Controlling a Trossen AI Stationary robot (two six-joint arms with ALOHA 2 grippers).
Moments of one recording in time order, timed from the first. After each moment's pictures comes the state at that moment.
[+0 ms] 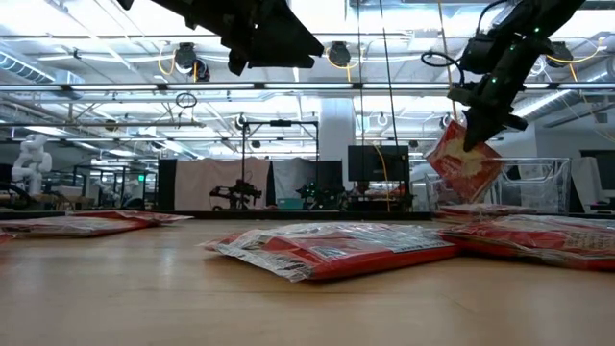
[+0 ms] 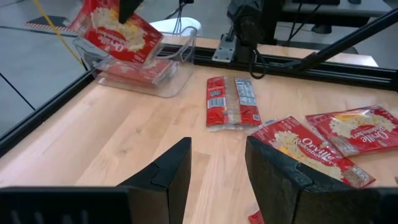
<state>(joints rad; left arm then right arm) -0.21 1.51 0.93 0.21 -0.42 -0.16 -1.14 1.13 0.88 -0.76 -0.18 0.04</state>
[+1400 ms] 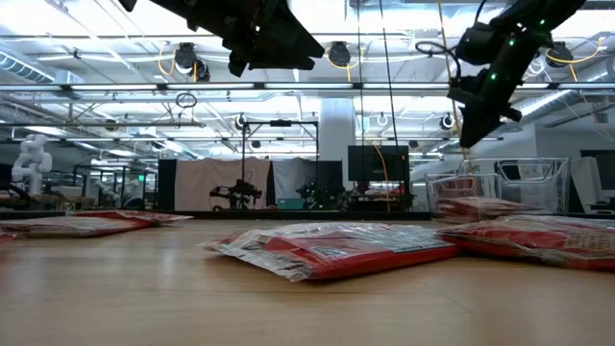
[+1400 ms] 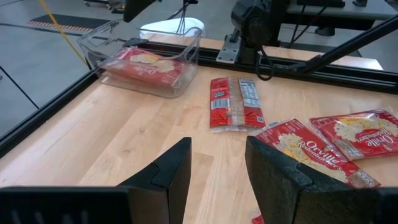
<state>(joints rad) -0.19 1.51 0.93 0.21 -0.42 -0.17 -1.01 1.06 0.84 -0.71 -0.03 -0.01</state>
